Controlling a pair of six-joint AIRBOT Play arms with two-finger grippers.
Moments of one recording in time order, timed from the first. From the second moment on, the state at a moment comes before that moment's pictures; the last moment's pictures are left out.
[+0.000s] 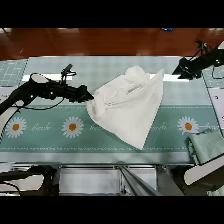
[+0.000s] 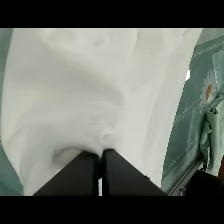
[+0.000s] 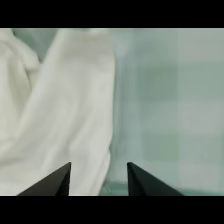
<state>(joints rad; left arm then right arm) -0.11 -1.48 1.01 0.55 -1.06 -1.14 -0.27 -1.82 1.81 -1.14 1.51 1.51</state>
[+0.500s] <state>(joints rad) -0.09 -1.48 1.01 0.55 -1.07 -1.11 -0.20 -1.02 0.68 -1.06 1.33 1.50</state>
